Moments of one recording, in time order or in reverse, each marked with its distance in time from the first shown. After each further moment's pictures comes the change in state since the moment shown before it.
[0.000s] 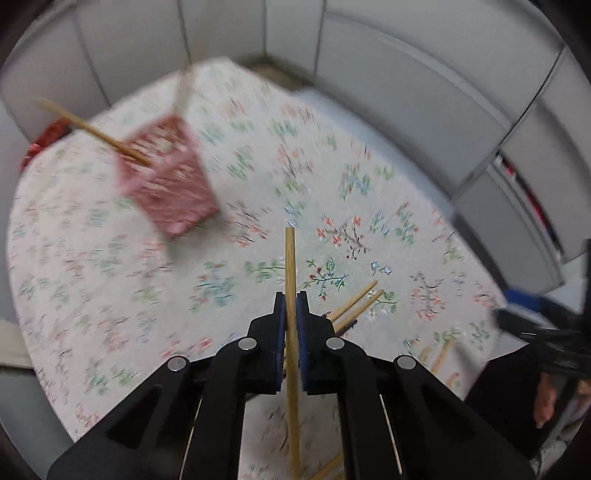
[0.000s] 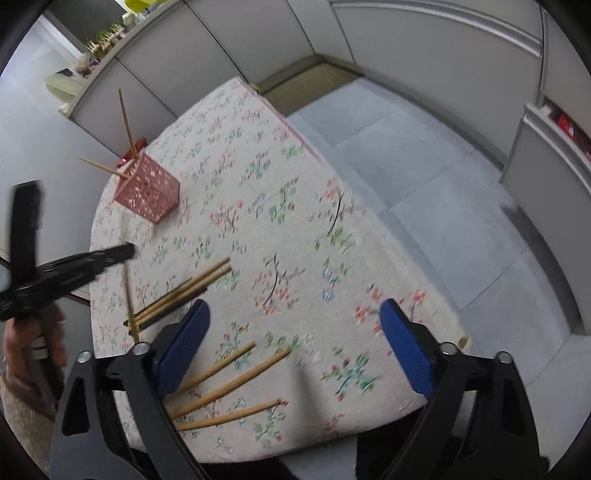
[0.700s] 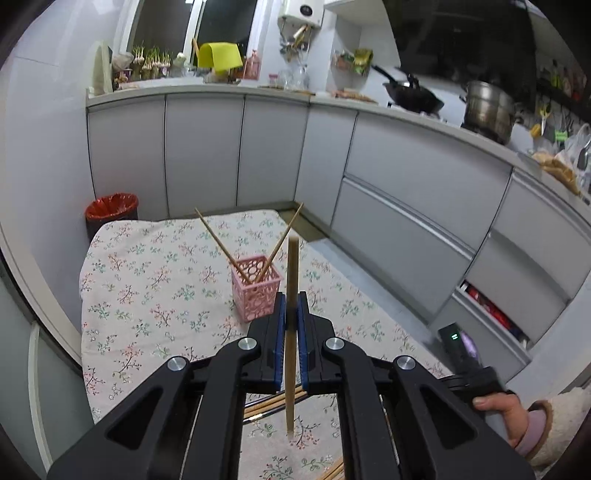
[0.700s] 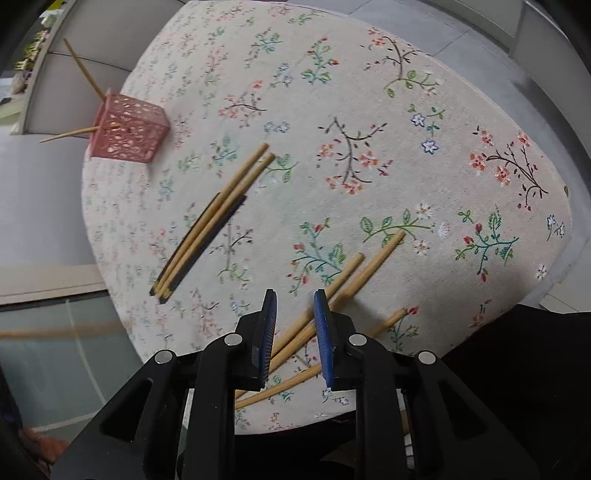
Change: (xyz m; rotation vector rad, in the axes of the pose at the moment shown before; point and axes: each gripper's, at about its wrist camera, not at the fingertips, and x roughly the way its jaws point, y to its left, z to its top) left arm -0.177 0.029 -0.053 -0.135 -0.558 0.000; right arm 0.052 0.055 -0.030 0.264 0.336 0.007
